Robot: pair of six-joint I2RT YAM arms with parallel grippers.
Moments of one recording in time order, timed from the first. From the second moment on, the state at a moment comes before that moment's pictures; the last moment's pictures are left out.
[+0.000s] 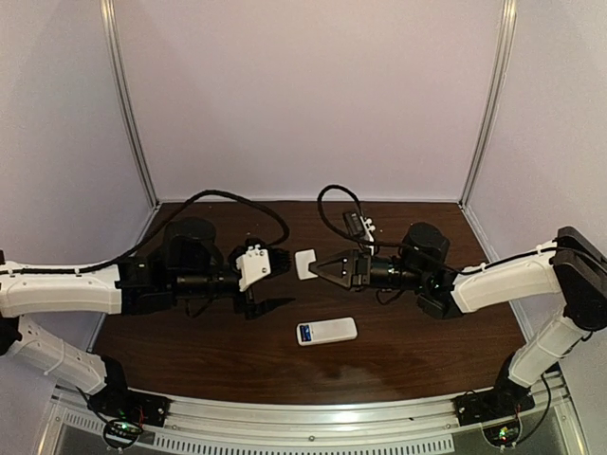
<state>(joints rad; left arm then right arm) -1.02 1.23 0.80 0.06 0.12 0.55 0.85 1.54 0.71 0.90 -0.63 1.02</state>
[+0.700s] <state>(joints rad) -1.02 1.35 0.90 0.07 0.14 0.64 0.85 1.62 0.66 1.09 -0.64 1.14</state>
